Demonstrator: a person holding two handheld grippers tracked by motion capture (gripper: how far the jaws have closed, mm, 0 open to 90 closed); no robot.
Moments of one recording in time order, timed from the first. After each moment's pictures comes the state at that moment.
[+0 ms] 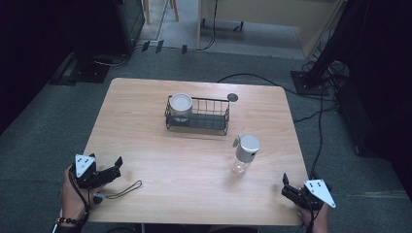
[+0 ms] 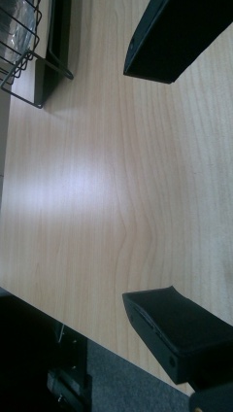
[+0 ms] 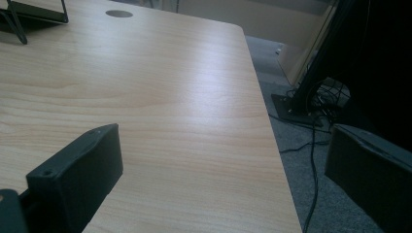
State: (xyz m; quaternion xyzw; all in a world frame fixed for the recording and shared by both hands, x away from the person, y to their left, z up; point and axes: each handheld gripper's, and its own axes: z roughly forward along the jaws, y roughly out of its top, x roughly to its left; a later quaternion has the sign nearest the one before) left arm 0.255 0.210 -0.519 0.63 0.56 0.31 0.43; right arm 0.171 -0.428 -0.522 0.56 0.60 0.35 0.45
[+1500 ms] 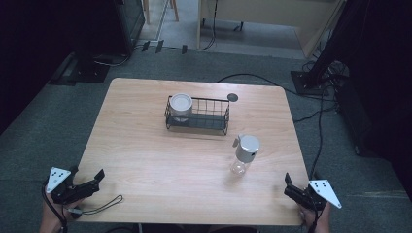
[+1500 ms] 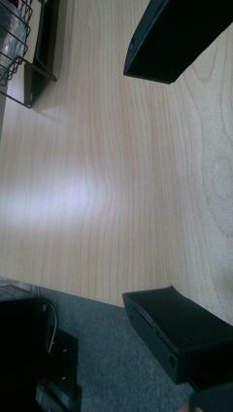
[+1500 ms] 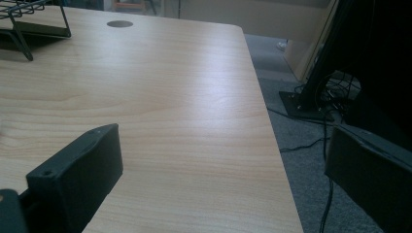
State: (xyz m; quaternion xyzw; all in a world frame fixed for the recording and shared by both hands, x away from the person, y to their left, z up) left arm 0.221 0.263 -0.519 0.63 0.56 0.27 0.46; right arm 0.170 -0.437 -0.520 0.58 0.59 0.38 0.42
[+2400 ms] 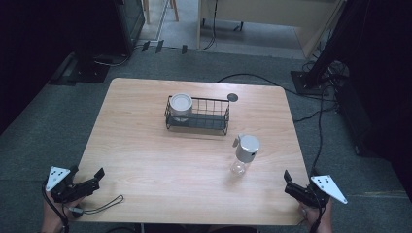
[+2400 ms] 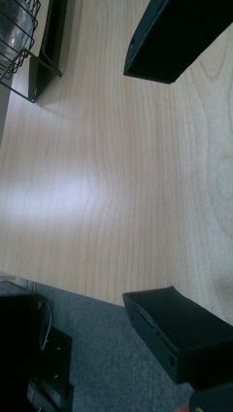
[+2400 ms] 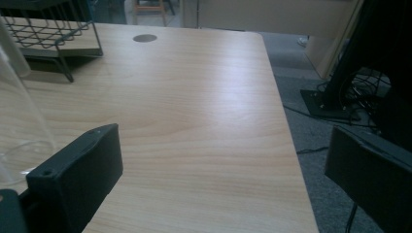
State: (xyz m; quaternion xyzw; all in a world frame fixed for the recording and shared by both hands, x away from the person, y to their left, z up) left arm 0.225 0.262 -0.519 0.63 0.57 0.27 0.46; right arm 0.173 -0.428 -0.490 0.57 0.60 0.40 0.39
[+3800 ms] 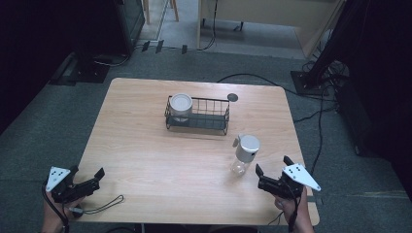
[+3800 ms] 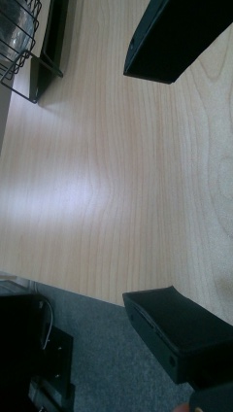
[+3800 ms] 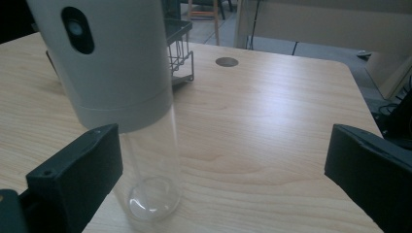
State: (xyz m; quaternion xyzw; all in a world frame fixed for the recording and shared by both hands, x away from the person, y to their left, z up) left arm 0.224 0.261 -0.519 0.62 0.57 0.27 0.46; right arm 0.193 -0.347 -0.453 0.52 0.64 0.44 0.35
